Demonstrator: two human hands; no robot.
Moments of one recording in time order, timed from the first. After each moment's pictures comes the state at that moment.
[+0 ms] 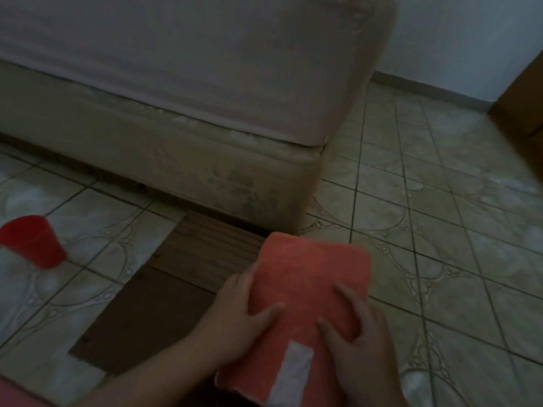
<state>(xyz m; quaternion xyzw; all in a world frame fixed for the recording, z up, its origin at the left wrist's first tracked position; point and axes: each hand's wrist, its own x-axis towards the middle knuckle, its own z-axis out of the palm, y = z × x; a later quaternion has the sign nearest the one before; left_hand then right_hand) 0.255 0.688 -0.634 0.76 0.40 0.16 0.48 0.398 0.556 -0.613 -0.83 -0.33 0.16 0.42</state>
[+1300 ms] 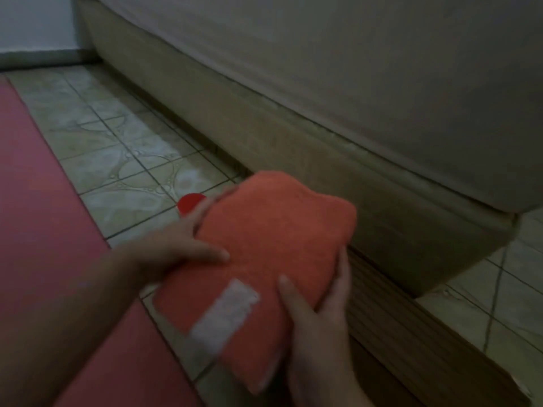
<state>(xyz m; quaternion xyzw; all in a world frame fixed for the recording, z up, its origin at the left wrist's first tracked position) 0.010 0.803 -0.565 0.55 0.38 0.31 0.68 0.201 0.703 -0.598 -0.51 -0.26 0.53 0.63</state>
